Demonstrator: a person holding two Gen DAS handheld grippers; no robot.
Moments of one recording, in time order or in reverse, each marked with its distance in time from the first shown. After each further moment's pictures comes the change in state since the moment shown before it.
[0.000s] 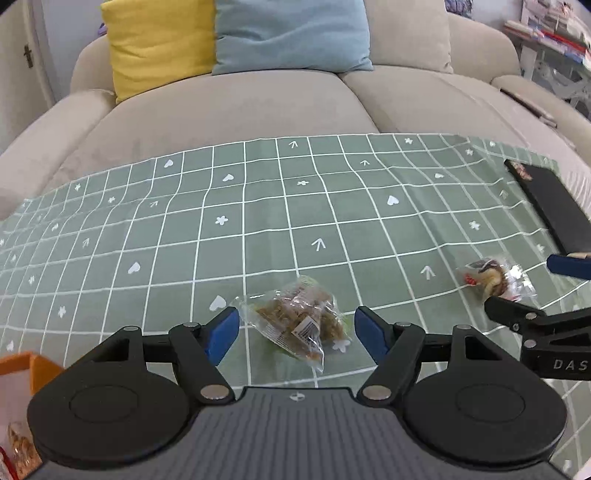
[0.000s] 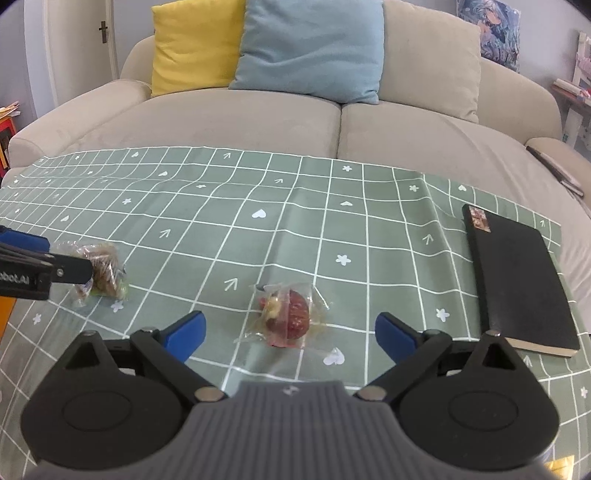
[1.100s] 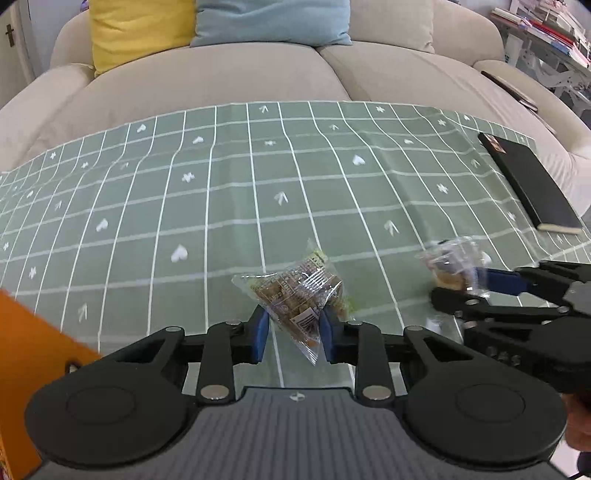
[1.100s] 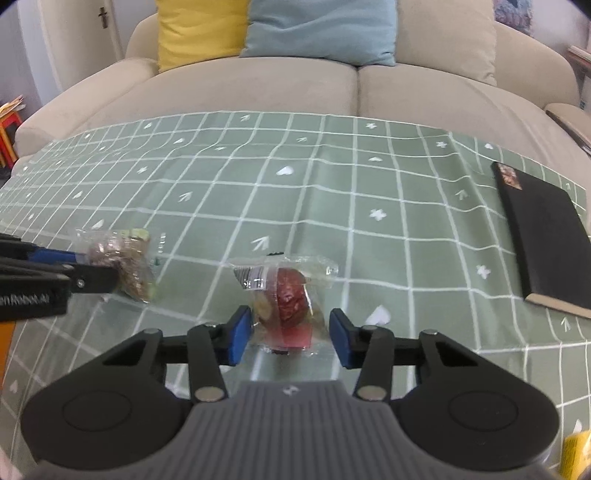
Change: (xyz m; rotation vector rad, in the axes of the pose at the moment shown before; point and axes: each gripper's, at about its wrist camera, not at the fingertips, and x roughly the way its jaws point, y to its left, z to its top) left arm -0.006 -0.013 -0.025 -0.022 0.089 -0.102; right arm 0.006 0.021 -0.019 0.023 0.107 0.076
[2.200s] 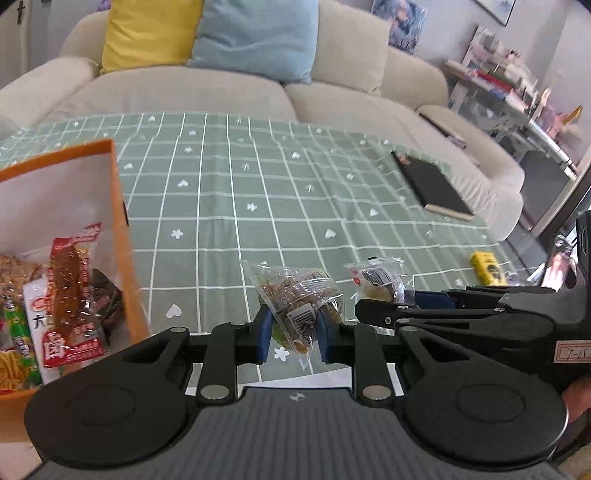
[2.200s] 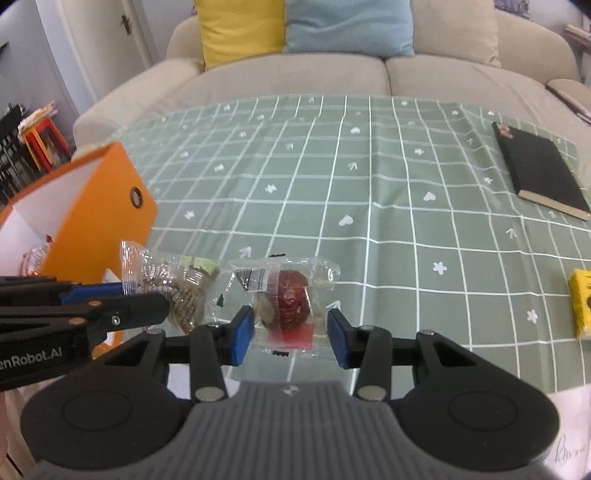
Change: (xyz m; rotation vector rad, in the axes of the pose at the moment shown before) left arm -0.142 0.005 -0.123 -0.082 -0.151 -0.197; right arm -0.139 0.071 -0.092 0.084 -0.017 0.104
